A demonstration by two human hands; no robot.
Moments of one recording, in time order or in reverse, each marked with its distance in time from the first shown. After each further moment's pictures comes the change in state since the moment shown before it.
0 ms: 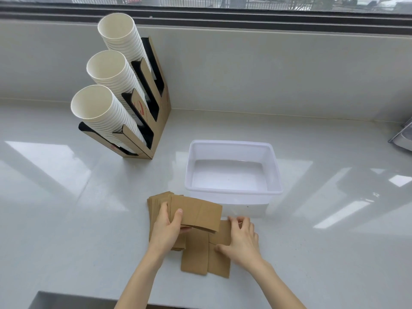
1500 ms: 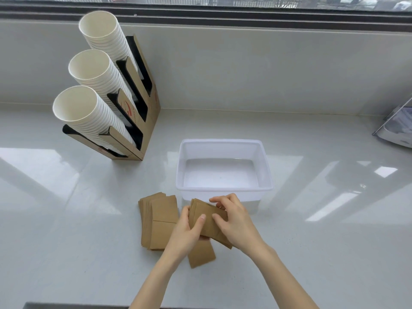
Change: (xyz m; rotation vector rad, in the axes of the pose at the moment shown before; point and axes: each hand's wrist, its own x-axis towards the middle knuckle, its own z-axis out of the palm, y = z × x) left_hand -0.015 0.005 0.041 0.061 -0.242 -0.071; right_hand -0.009 -0.026 -0.050 0.388 0.155 -0.304
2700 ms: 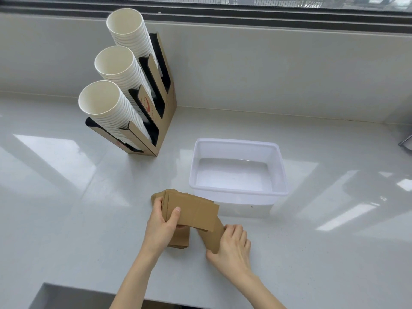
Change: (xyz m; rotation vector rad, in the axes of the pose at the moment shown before) left_hand -0.005 0.000 -0.057 0.040 0.330 0.062; right_hand -0.020 0.035 0.073 -0.541 -0.019 0.254
